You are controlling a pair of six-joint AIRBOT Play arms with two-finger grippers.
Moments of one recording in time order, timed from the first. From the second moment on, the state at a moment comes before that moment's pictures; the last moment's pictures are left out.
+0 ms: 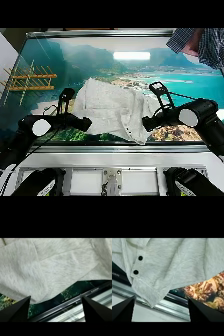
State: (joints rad) left arm -0.39 -0.81 0.72 1.26 -0.95 -1.54; right arm 0.47 -0.90 0.99 -1.51 1.32 1.74
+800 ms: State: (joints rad) left arm -0.49 -1.09 0.88 1.26 -0.91 -1.59; right arm 0.67 -1.14 0.81 -1.51 1.28 2.10
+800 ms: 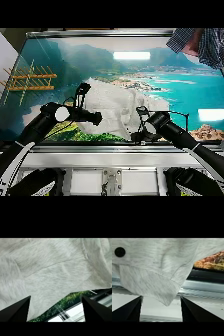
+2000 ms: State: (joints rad) left arm -0.68 -1.55 1.33 1.35 -0.94 -1.57; right arm 0.68 -1.12 0.73 -1.67 1.15 2.23
